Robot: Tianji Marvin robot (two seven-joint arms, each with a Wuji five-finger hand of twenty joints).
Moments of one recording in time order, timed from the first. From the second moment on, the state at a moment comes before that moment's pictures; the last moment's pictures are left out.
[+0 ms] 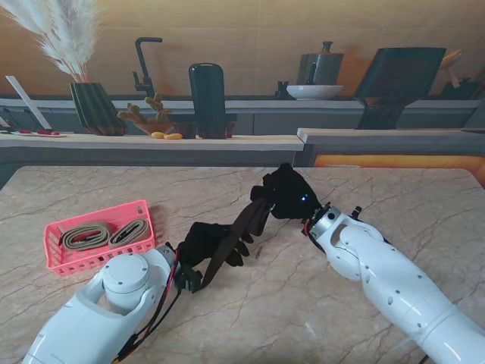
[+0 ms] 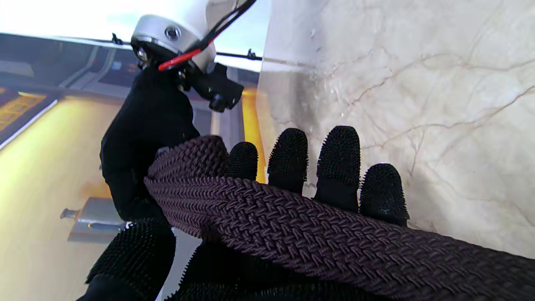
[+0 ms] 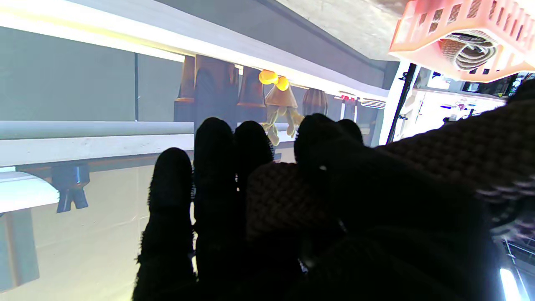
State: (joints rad) left arm 1.44 -1.16 -1.08 -1.54 -0.37 0.13 -0.34; right arm -1.11 -1.07 0.84 -1.19 -1.17 -0.33 -0.66; left_hand -0.62 0.42 1.41 0.14 0.67 0.17 0.55 0.60 0.92 0.25 0.50 0.52 0.78 0.37 0.73 0.61 0.25 0.37 1.05 0.55; right_hand 0.83 -0.57 0.95 -0.19 0.70 -0.31 0.99 0.44 0.84 0.19 0.94 0.42 0.72 0.16 1.06 0.64 0.32 0.20 1.20 0.53
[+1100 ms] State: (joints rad) left arm 1.42 -1.16 -1.03 -1.49 -0.25 -0.03 -0.23; right arm -1.21 -1.17 0.93 -1.23 -0.74 -0.22 -0.55; left_hand -0.56 0.45 1.41 0.11 0.66 0.09 0.71 0.58 0.92 0.18 0.55 0.60 0.80 0.31 0.74 0.63 0.26 0.33 1.05 0.54; right_hand 0.82 -0.60 0.96 -0.19 0.73 -0.29 0.98 0.32 0.90 0.18 0.88 0.39 0.77 0.16 1.02 0.63 0.38 0.22 1.26 0.50
